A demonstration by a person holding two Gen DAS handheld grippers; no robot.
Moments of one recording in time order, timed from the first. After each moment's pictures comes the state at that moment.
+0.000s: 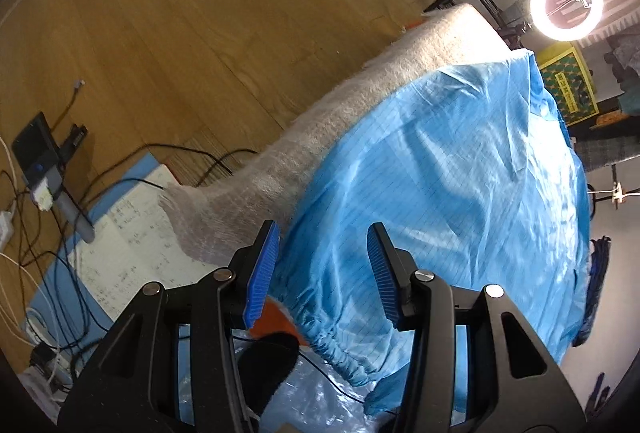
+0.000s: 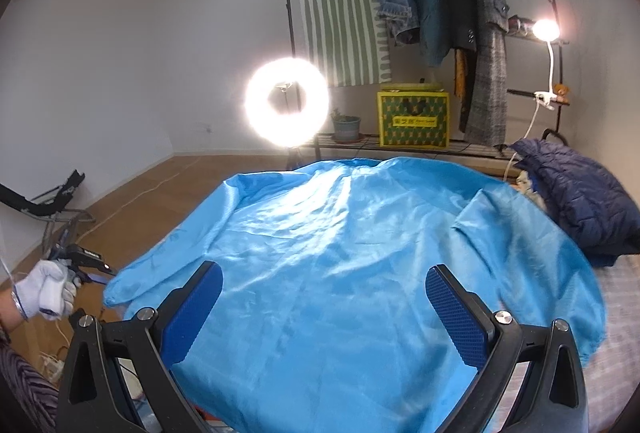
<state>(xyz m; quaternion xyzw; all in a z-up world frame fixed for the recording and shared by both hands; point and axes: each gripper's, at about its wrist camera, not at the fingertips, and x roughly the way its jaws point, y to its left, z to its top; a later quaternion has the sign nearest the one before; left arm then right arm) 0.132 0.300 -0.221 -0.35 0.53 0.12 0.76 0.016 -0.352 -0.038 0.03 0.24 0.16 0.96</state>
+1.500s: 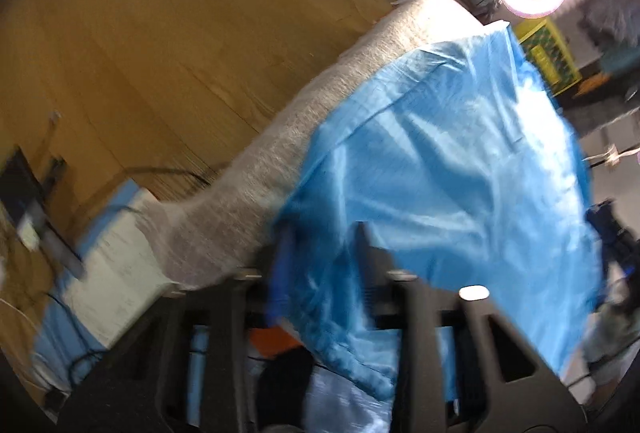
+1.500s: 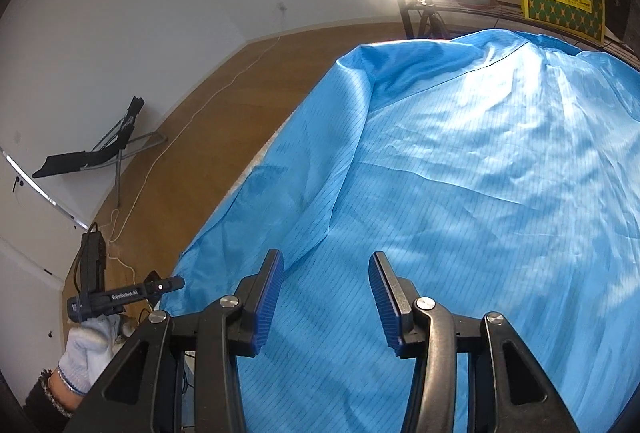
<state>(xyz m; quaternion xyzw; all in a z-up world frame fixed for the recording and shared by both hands) 0.132 0.285 -0.234 -0.29 0.51 0.10 0.80 0.216 -0.112 -0.127 0.05 0.47 0.32 0.82</state>
